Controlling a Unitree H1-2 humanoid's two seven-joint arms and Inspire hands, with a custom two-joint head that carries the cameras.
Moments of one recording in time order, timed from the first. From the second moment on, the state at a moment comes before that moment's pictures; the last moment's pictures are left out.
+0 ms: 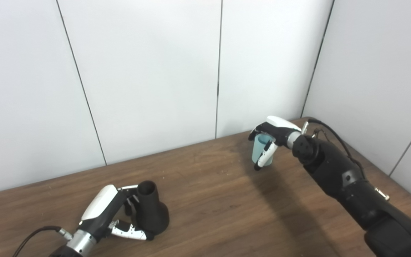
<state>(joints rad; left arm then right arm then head) -0.59 0.26 -0.45 0.56 0.44 -0.41 -0.06 -0.67 -0.66 0.20 0.46 -0.52 0.26 0.27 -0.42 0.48</state>
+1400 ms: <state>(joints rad) -0.58 0.25 -0.45 0.47 0.46 -0.28 -0.10 -0.74 -0.62 0.19 0.09 -0.49 0.03 0.29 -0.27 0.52</state>
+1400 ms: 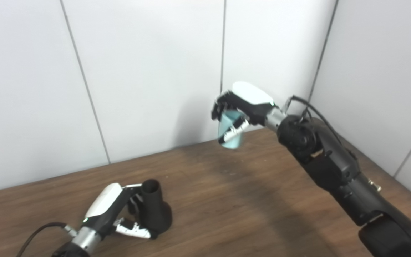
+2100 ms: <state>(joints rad) -0.59 0.22 -0.47 0.43 0.50 -0.18 -0.11 -0.83 -0.54 0.20 -0.06 -0.43 -0.07 0.43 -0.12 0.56</state>
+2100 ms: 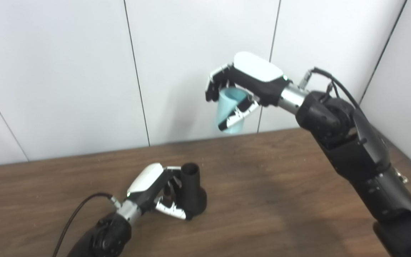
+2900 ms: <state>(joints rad) -0.60 0.20 -0.48 0.41 0.51 -0.14 -0.13 -0.78 -0.39 0.23 -0.07 -0.42 -0.04 0.43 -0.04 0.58</state>
